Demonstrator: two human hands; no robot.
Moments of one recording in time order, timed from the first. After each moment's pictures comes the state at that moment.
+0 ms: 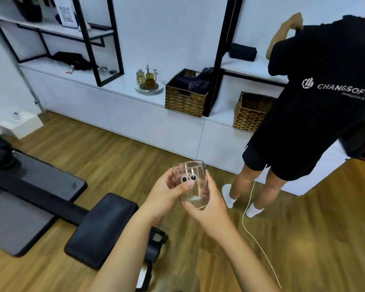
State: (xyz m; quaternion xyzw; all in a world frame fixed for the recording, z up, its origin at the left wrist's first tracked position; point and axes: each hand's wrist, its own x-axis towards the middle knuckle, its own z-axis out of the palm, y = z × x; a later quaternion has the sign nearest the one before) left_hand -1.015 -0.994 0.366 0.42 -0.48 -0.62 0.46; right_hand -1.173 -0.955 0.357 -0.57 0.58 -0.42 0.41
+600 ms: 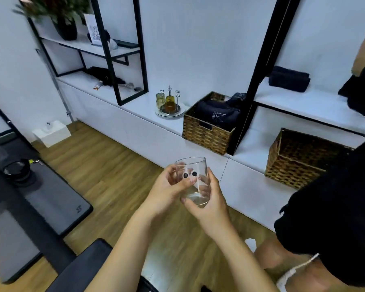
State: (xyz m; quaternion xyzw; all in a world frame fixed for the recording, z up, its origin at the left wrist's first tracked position) left_hand -1.062 -1.313 0.385 0.46 -0.41 -0.57 0.54; right_hand -1.217 -1.310 0.346 -0.62 0.51 -0.42 0.42
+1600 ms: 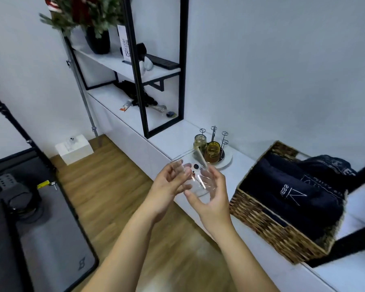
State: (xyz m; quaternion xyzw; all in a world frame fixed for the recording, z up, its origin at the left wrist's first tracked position) left_hand -0.817 -1.753 0.404 0.51 -0.34 -0.50 0.61; right_hand -0.962 -1.787 0.356 -0.64 0.38 -0.46 0.48
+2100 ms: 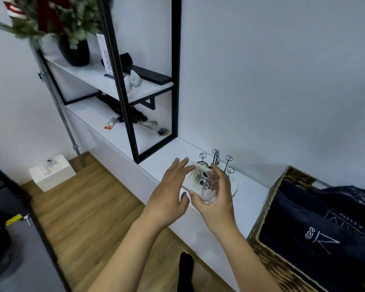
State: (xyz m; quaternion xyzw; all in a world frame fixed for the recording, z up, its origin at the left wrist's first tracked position) left_hand -0.713 -1.930 0.382 0.59 -0.71 -0.14 0.36; right_hand -0.871 -1.966 0.357 -0.67 0.43 -0.49 0.35
